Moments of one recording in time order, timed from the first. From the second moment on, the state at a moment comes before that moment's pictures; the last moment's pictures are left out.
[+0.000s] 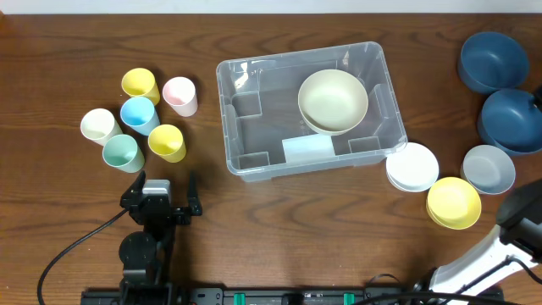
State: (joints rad) left arm -0.02 0.05 0.02 -0.11 0.01 0.01; right arm -0.61 2.02 2.06 -1.40 0.03 0.42
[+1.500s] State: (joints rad) left arm -0.02 0.05 0.02 -0.11 0.01 0.01; right arm -0.74 2.02 1.50 -0.77 0.00 0.33
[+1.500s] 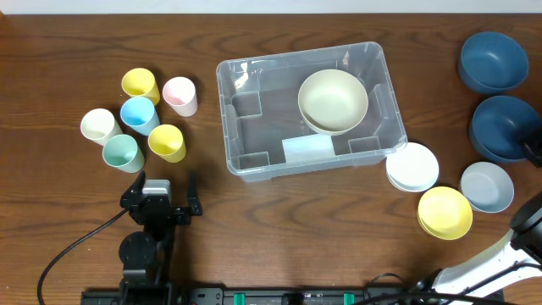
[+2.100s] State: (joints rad) left arm -0.02 0.05 0.02 -0.11 0.01 0.01; right arm -0.70 1.91 1.87 -0.97 -0.20 0.33
